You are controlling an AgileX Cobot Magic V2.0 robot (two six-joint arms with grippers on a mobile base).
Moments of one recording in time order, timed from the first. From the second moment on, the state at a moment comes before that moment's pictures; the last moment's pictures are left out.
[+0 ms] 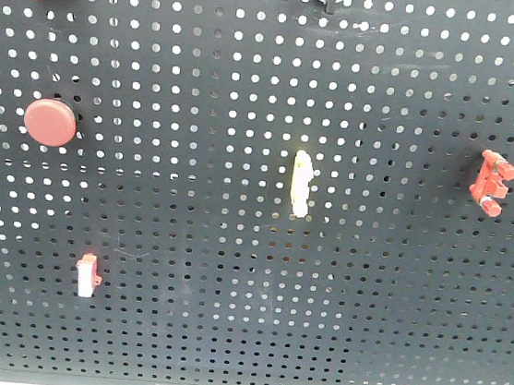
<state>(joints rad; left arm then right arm) -0.03 0.30 -0.76 -0.04 -0.05 0.04 0.02 0.34 -0.63 -0.17 0.01 0.14</state>
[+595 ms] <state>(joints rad) -0.04 0.59 -0.85 -0.04 -0.02 0.04 0.02 0.59 -0.67 -0.17 -0.17 0.14</state>
